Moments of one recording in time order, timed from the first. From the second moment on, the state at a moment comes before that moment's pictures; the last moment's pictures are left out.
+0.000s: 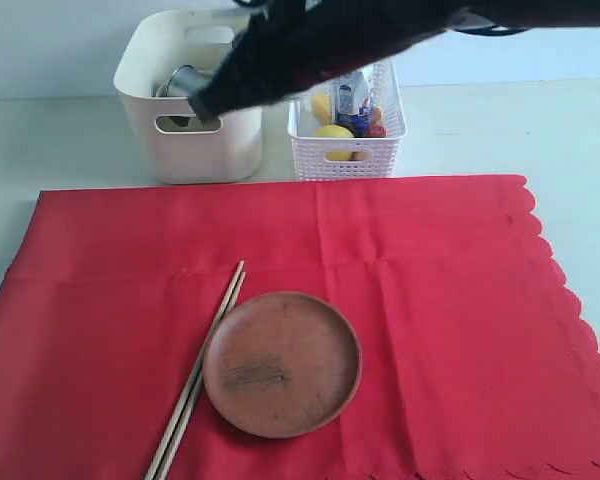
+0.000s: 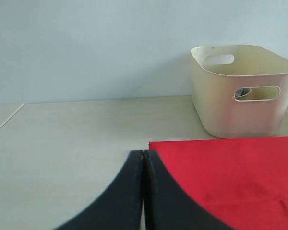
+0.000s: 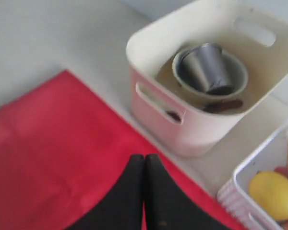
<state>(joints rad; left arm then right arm) 0.00 0.01 0.00 0.02 0.19 0.05 0.69 1.73 -1.29 0.26 0.32 -0.38</state>
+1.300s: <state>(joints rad) 0.00 0.01 0.00 0.02 0.19 0.05 1.03 2.03 -1.28 0.34 0.63 -1.26</state>
